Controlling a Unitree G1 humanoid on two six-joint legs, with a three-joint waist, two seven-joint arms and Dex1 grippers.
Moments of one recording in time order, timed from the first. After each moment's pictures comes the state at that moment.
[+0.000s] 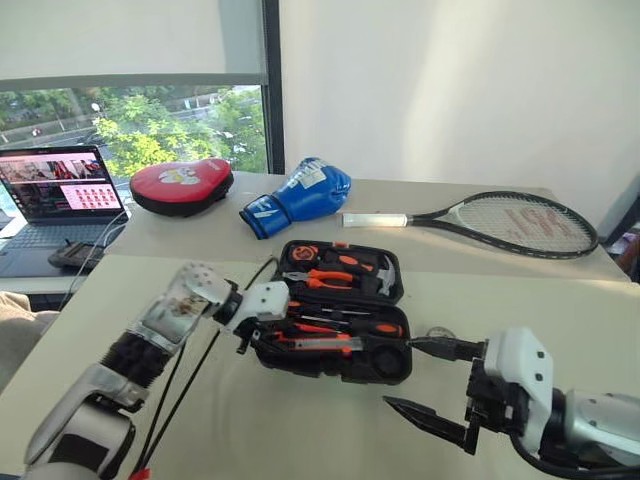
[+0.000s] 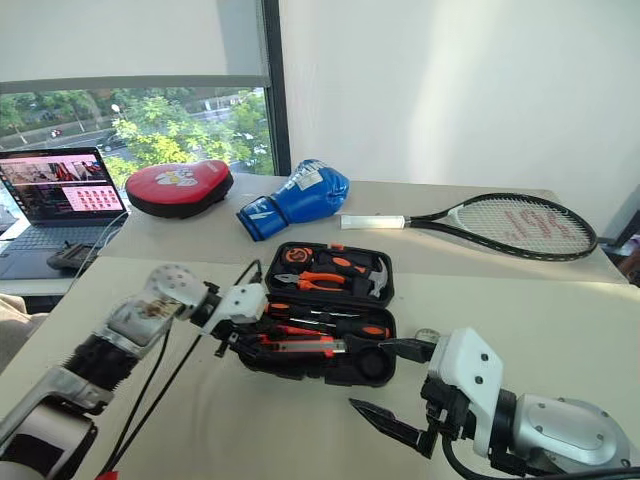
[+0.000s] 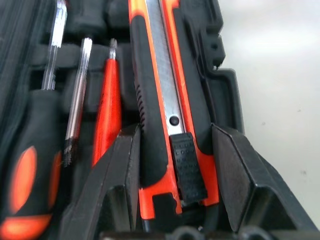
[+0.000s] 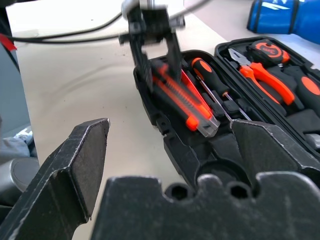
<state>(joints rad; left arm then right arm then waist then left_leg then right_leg) -0.76 0.69 -0.46 0.25 -0.12 0.16 -1.48 0.30 -0.94 -0.37 -1.02 0.89 0.62 0.57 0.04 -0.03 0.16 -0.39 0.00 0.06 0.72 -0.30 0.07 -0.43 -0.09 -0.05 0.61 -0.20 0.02</state>
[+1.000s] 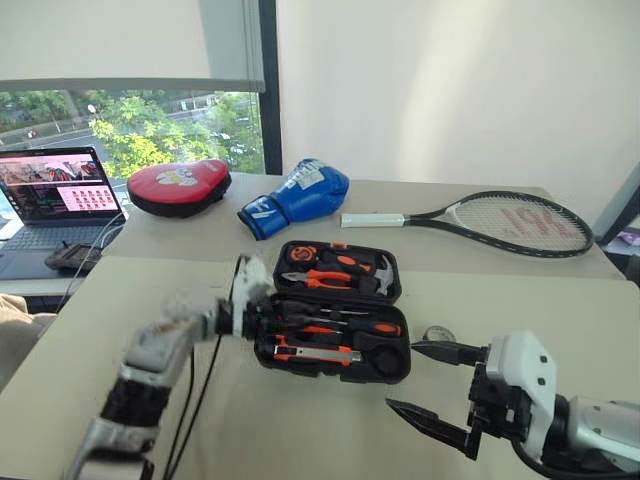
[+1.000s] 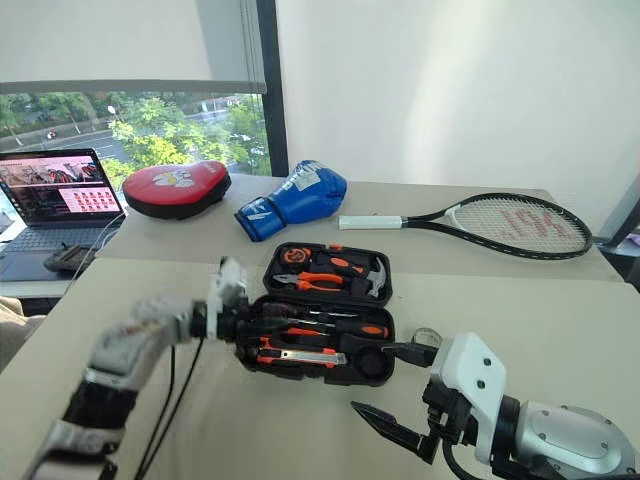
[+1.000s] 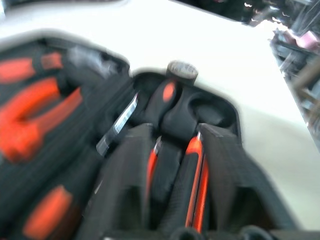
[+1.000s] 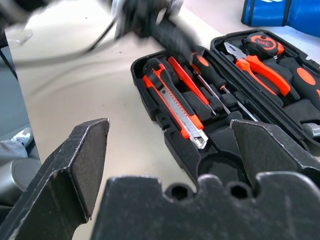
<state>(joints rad) -0.40 0.48 -0.10 -0.08 -0.33 0.56 -1.05 0.33 -0.96 -0.37 -1.03 0.93 0.61 0.50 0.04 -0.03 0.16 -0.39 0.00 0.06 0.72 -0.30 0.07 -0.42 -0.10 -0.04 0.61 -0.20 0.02</state>
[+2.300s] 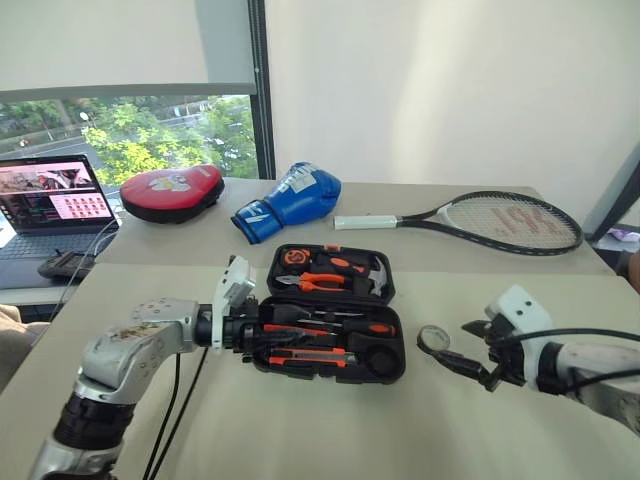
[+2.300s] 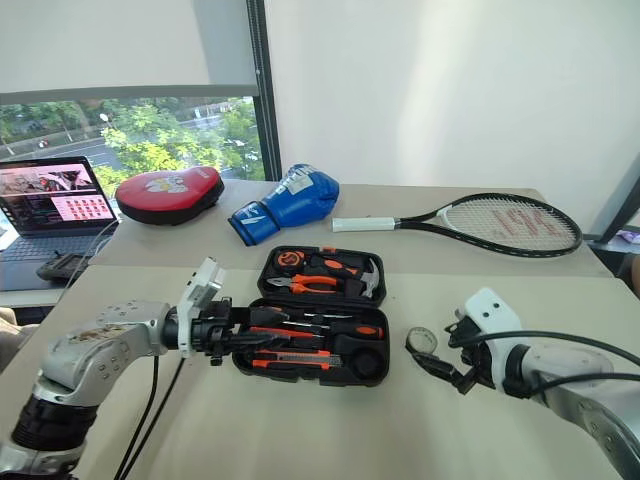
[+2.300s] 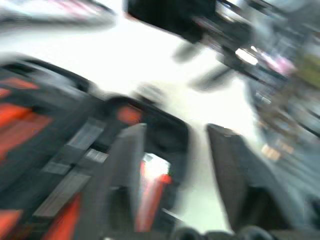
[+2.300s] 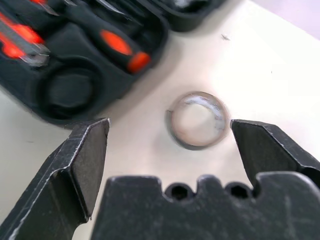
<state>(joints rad) -0.42 0.73 0.00 -0.37 -0.75 0.83 -1.14 -0.08 -1.07 -0.09 -0.45 0.72 0.85 0.52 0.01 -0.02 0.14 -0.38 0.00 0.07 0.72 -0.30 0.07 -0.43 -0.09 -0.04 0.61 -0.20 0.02</state>
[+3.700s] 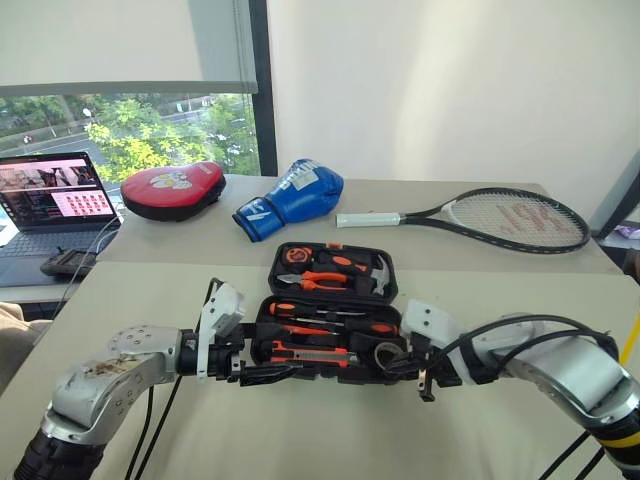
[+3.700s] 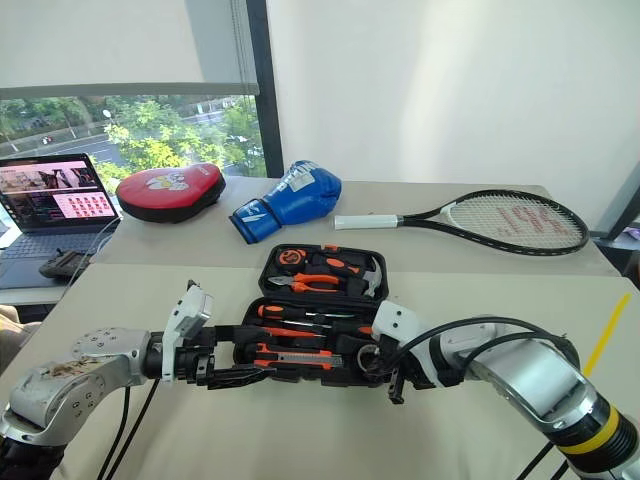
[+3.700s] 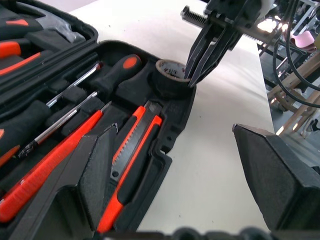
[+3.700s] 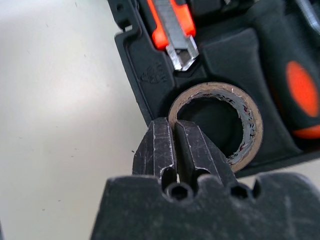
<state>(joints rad) -0.22 0.78 0.03 -0.45 -0.71 0.74 -1.00 -0.49 -0.97 0.36 -0.55 0.50 1.05 0.85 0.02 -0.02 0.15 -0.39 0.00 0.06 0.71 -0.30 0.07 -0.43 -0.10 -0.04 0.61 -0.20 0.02</state>
